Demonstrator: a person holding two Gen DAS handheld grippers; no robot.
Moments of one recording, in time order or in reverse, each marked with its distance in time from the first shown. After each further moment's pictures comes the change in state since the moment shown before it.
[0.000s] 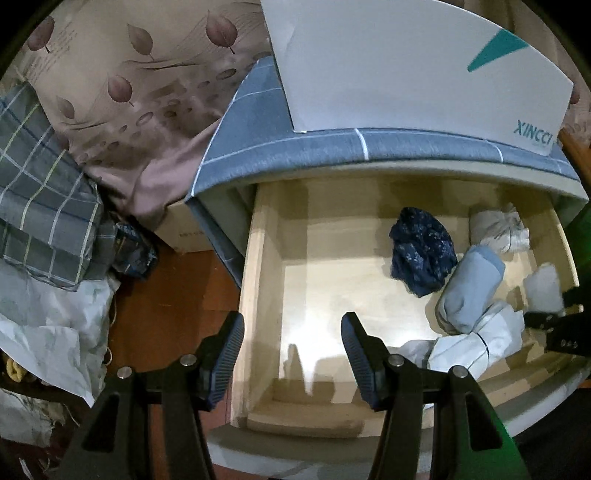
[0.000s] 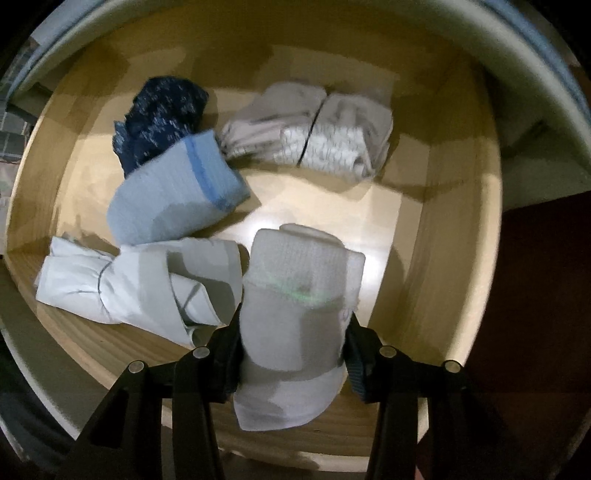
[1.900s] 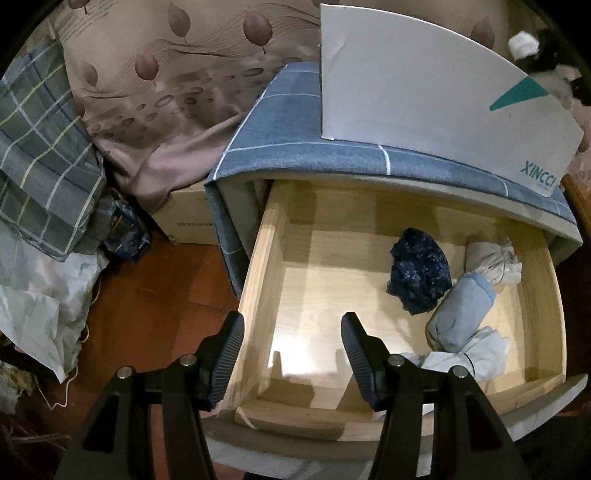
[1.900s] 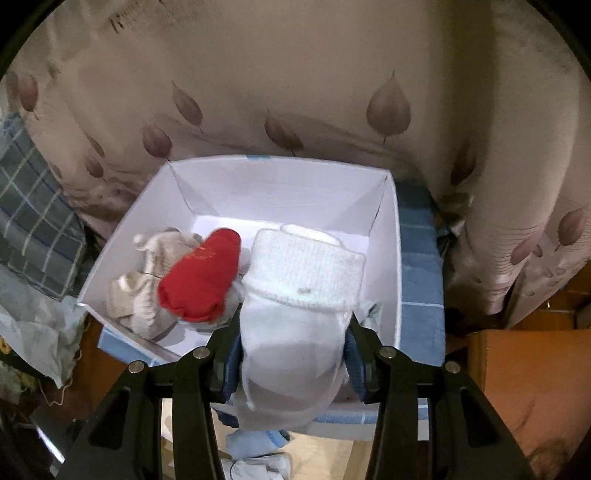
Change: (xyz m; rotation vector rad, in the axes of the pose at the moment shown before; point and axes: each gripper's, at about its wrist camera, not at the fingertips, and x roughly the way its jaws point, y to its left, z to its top) left arm -0.004 0.018 -0.004 -0.158 -0.038 -0.060; right arm -0.236 -0.002 0.159 0.092 -0.539 0.029
